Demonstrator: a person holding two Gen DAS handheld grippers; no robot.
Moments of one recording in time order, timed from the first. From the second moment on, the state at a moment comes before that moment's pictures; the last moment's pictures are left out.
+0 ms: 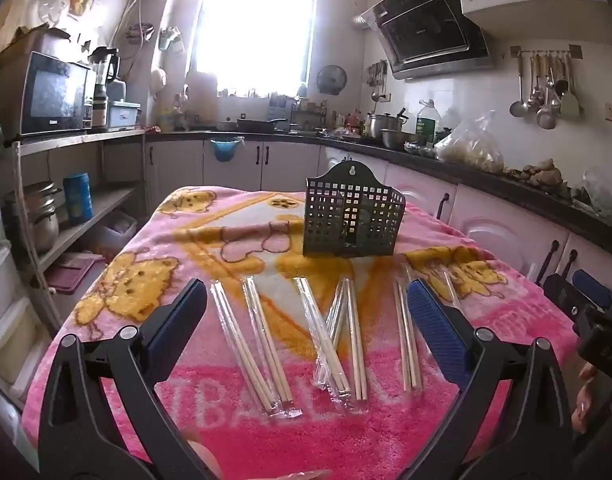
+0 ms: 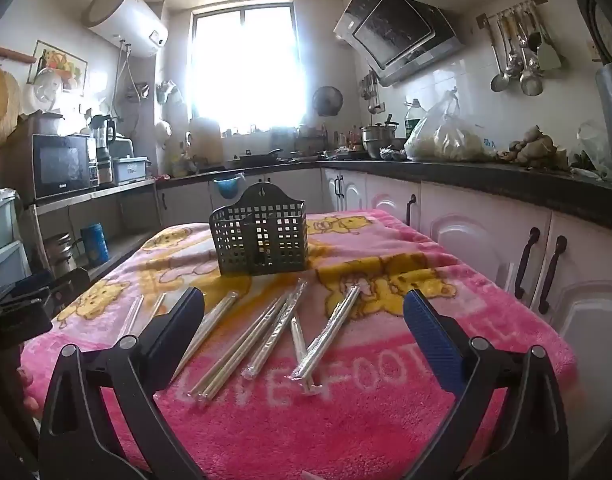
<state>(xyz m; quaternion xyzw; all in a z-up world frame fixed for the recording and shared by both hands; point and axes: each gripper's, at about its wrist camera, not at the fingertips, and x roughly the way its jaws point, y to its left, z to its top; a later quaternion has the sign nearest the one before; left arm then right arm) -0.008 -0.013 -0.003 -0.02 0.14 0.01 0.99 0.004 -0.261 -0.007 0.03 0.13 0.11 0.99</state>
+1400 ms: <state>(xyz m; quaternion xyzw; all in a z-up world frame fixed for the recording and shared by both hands) -0.006 -0.005 0.007 -0.05 0.16 0.00 0.99 -0.004 -0.254 -0.002 0.03 0.12 0.12 0.99</state>
